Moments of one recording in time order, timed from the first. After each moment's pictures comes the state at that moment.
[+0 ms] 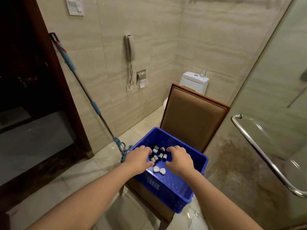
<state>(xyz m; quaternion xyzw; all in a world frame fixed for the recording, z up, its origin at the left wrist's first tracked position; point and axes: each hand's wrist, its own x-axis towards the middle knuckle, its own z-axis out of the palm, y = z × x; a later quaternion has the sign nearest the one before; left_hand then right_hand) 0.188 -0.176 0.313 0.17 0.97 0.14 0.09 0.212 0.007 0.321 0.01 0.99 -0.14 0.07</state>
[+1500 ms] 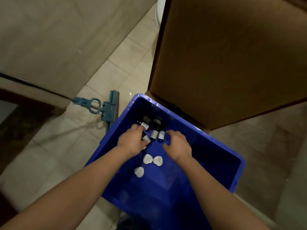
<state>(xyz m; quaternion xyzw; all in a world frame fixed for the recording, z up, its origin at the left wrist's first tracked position) -0.117 -0.081 0.029 0.10 0.91 0.14 0.37 -0.065 0.098 0.032 0.16 0.90 -0.24 0.33</state>
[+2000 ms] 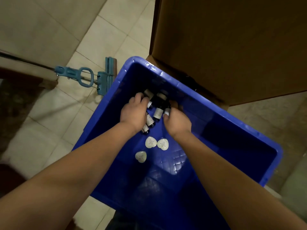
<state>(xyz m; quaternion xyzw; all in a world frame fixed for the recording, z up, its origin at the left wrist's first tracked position) -0.136 -0.068 -0.055 0.14 0.93 0.07 0.32 -0.089 0.081 -0.062 0.22 0.89 -0.26 0.31</state>
